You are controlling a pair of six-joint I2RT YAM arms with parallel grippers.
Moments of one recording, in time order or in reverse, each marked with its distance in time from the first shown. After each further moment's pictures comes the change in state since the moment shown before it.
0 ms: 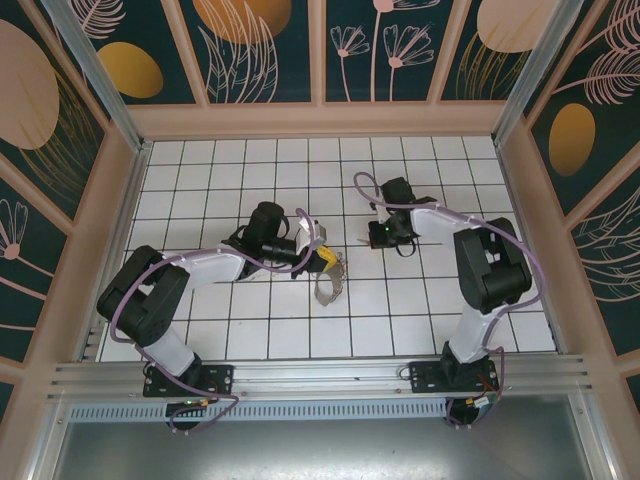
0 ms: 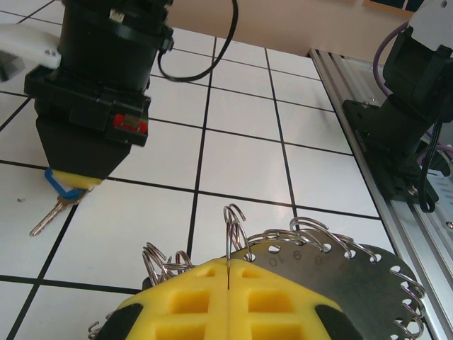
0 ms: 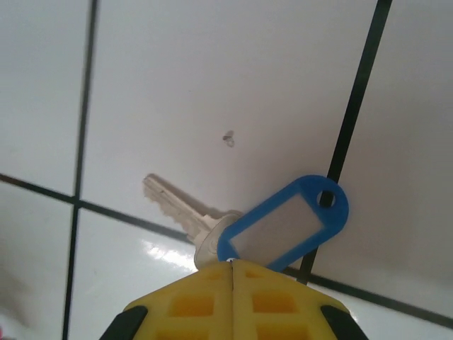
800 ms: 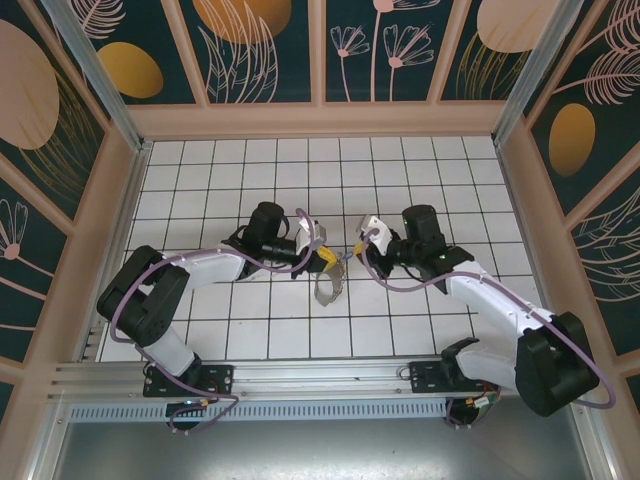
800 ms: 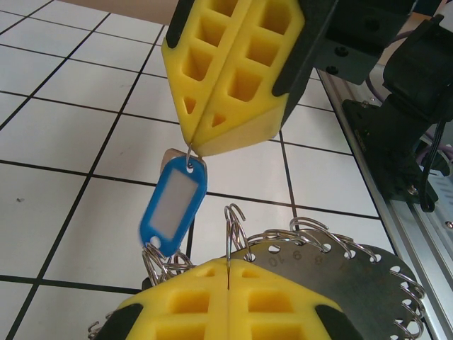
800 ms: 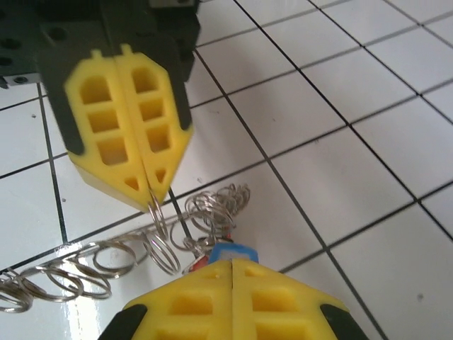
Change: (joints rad) left arm 0.000 0.000 0.000 -0.001 0.001 0.000; right arm 0.106 -0.600 -0.416 0.346 -0.381 -0.601
